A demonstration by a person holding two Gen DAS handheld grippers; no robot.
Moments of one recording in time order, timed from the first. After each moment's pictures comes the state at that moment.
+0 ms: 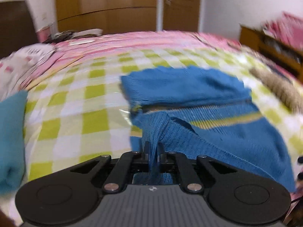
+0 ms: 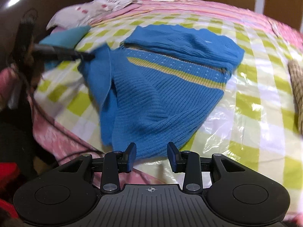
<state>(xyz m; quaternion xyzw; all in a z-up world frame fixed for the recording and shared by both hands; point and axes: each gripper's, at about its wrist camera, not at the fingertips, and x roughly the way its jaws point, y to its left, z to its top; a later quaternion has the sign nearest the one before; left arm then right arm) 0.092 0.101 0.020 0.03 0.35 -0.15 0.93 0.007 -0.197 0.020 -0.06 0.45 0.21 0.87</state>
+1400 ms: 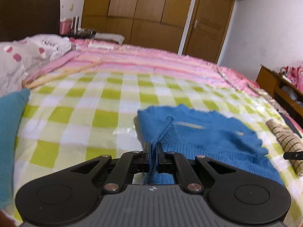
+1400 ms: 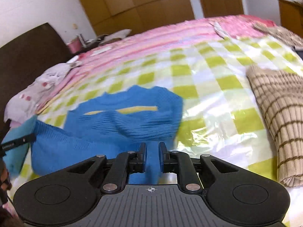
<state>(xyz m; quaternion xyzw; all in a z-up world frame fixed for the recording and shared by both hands) 0.182 0.111 0.028 -0.08 0.32 -0.11 0.94 0.157 -0.287 0.037 0.14 0.37 0.07 0.91</state>
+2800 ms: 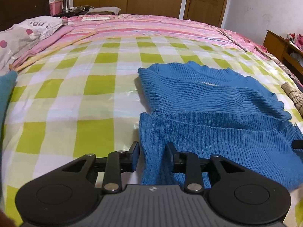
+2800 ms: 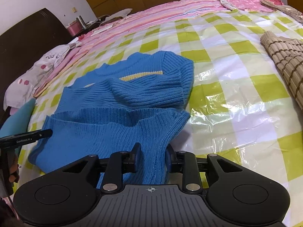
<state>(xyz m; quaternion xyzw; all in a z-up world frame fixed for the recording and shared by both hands) 0.210 0.095 -0.019 -0.02 0.41 -0.10 0.91 0.168 -0.266 -0.009 0.14 0.43 0.09 0.89</state>
